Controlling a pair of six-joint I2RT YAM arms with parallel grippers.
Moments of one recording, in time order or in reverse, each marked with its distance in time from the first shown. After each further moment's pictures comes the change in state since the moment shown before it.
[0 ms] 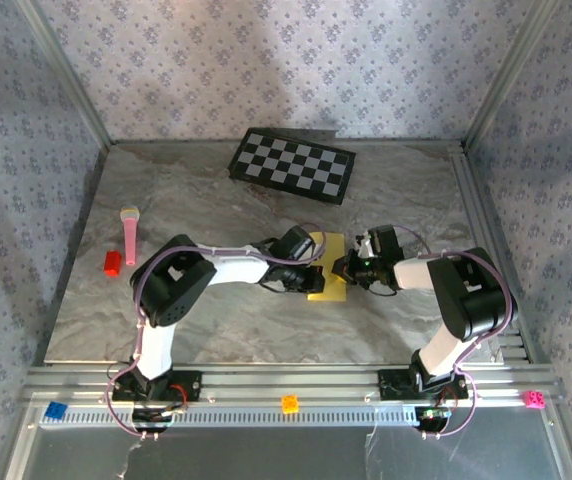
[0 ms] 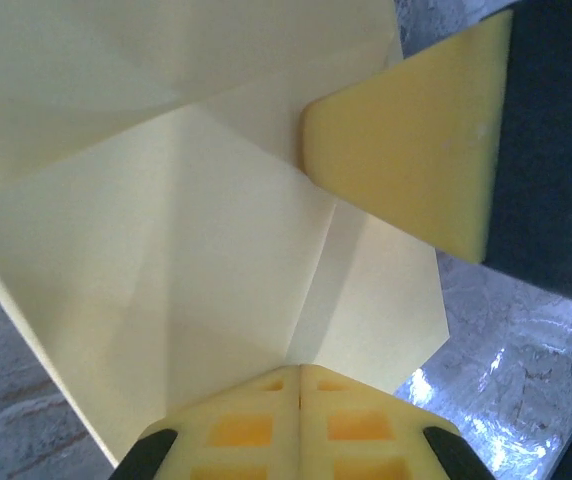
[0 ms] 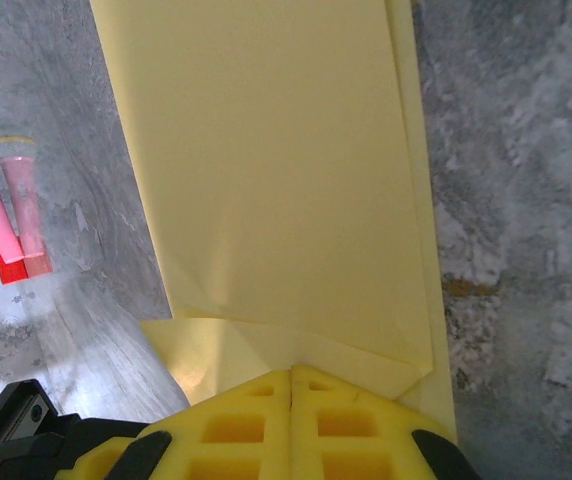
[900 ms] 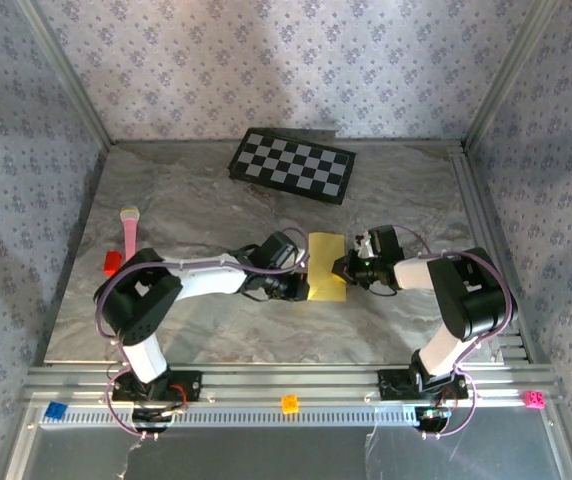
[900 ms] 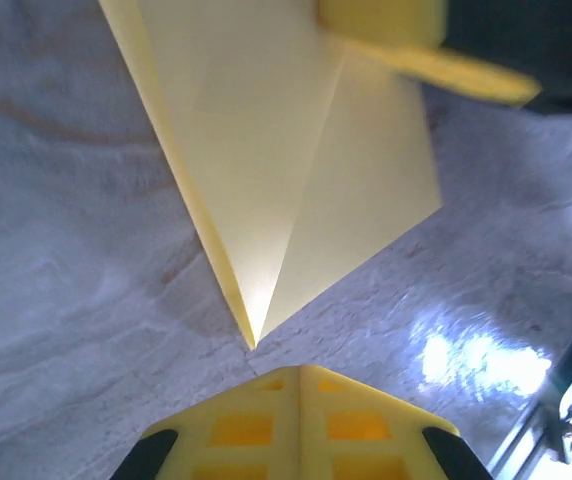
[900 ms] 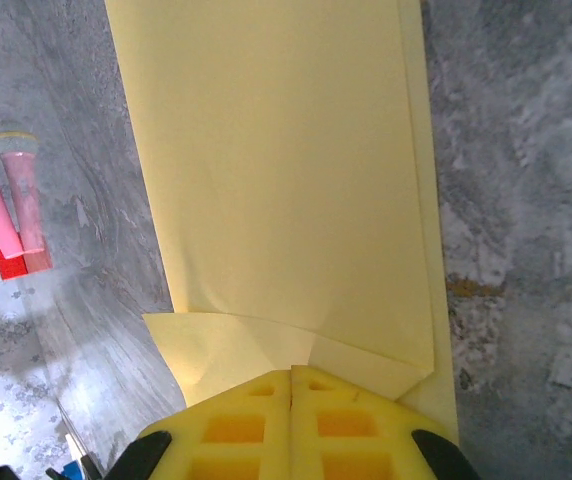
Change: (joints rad) left arm 0.028 -0.222 -0.159 -0.047 -0.018 0.034; right arm -0.002 0.000 0.000 0.000 -0.007 -0.012
